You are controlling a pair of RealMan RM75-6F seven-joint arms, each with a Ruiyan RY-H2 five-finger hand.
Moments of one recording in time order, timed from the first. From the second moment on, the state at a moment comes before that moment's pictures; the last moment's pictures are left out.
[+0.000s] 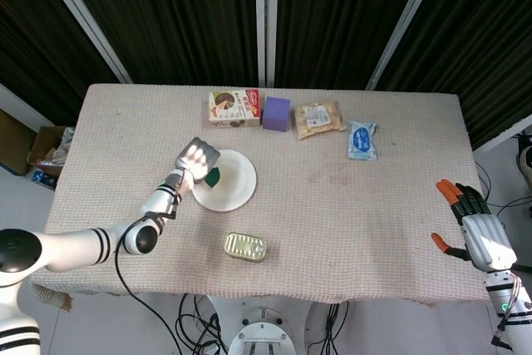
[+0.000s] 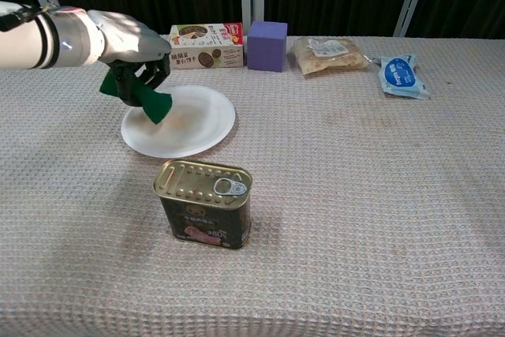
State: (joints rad) left arm -1.13 -1.50 -0.08 -1.38 0.52 0.71 0.97; right arm 0.15 -1.11 0.01 -1.54 -1.57 1.40 0.21
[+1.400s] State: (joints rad) left arm -1.39 -1.59 0.03 -1.33 0.14 0.77 1.12; right arm 0.14 -1.11 0.01 -1.51 -1.56 1.41 0.24
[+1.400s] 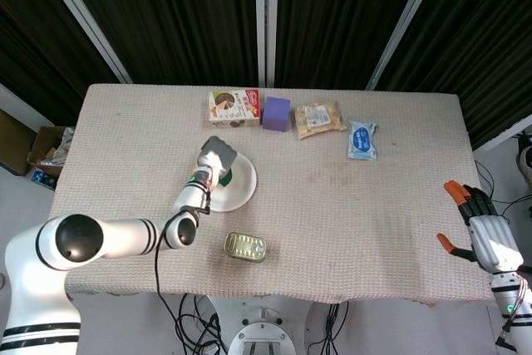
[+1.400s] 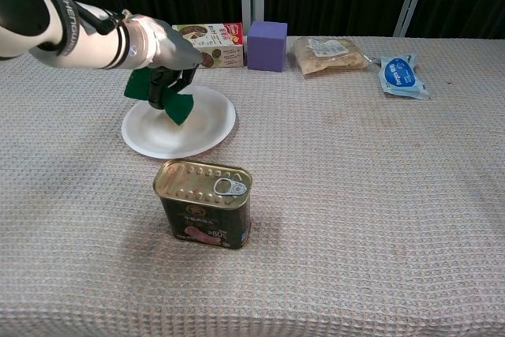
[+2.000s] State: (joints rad) left arm -1.41 -1.72 0.10 -1.12 0.04 0.69 1.15; right arm 0.14 -1.11 0.01 -1.52 -1.55 1.40 0.24
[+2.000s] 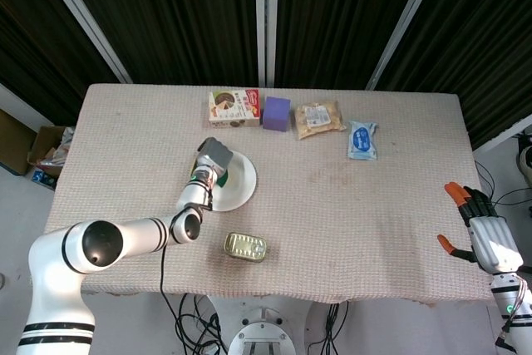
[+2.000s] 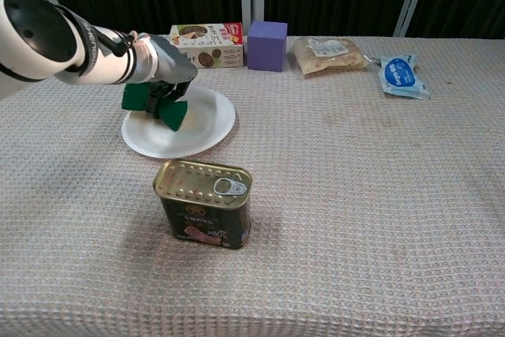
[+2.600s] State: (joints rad) left arm -1.40 -1.71 0.09 -1.08 0.05 0.69 1.12; right arm 0.12 -1.10 0.01 -1.52 -1.54 1.40 0.23
